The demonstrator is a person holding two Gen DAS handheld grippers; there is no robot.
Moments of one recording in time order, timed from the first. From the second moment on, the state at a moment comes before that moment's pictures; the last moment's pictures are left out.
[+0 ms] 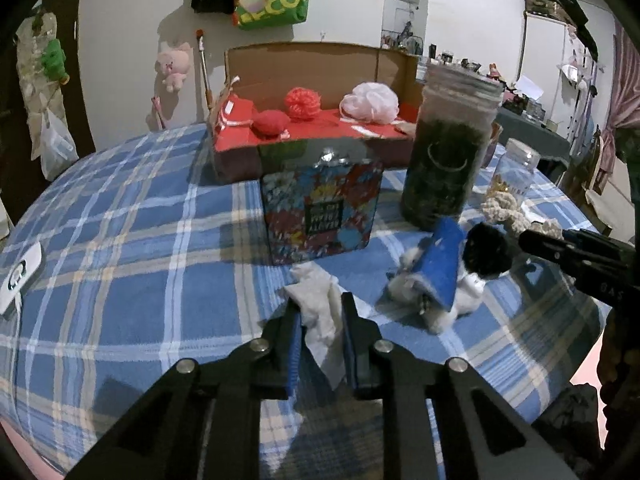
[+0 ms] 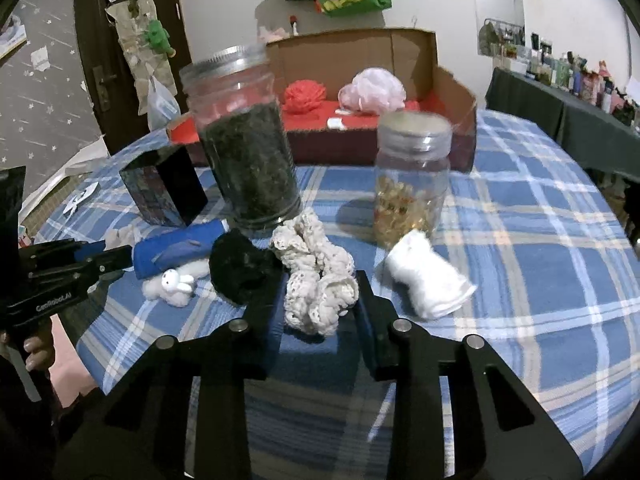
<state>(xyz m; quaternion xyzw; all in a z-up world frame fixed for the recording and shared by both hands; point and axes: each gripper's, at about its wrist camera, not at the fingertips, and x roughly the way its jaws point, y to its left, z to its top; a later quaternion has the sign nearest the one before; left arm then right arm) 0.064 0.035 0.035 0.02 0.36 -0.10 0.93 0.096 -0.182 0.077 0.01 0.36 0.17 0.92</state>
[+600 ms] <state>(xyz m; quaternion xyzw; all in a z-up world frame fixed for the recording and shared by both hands) 0.073 -0.007 0.073 0.01 0.33 -0.20 0.92 0.088 -0.181 0.097 0.01 0.34 0.20 0.92</state>
